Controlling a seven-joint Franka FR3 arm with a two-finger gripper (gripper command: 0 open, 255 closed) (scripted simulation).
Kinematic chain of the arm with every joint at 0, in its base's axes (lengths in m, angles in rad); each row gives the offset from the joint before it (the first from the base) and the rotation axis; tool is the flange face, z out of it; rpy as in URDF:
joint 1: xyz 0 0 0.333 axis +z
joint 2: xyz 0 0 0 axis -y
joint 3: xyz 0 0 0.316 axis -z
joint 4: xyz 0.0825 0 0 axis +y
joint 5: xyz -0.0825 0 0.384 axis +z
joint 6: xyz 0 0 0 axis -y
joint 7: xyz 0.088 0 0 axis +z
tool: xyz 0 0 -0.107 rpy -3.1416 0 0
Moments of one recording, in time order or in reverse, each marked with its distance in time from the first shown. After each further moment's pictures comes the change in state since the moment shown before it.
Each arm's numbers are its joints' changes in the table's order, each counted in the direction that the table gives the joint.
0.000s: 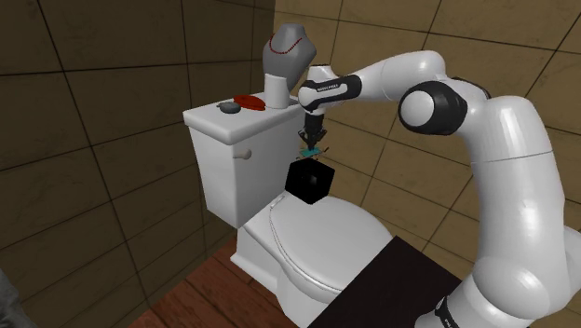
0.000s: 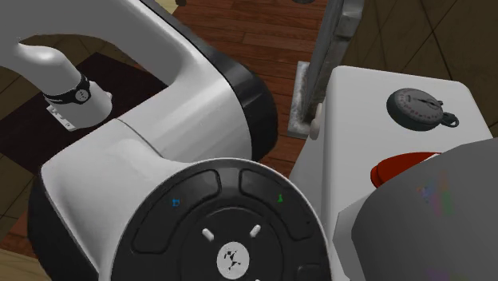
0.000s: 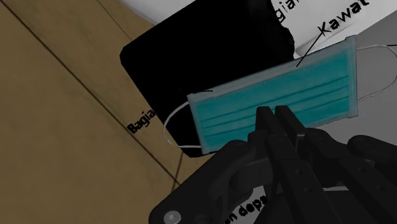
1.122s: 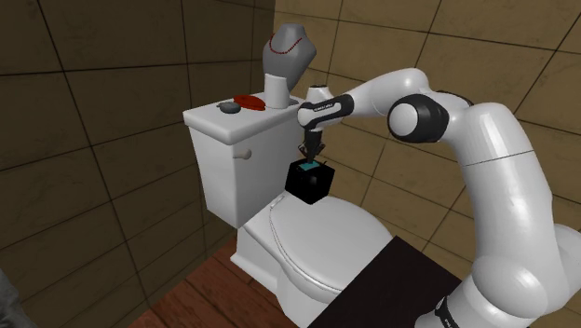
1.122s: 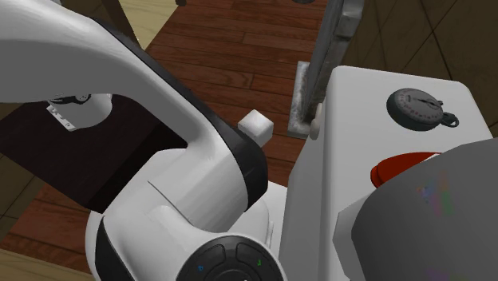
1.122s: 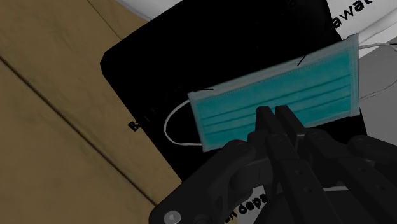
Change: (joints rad) arm -0.019 -0.115 0.006 0.004 -0.002 0.120 0.013
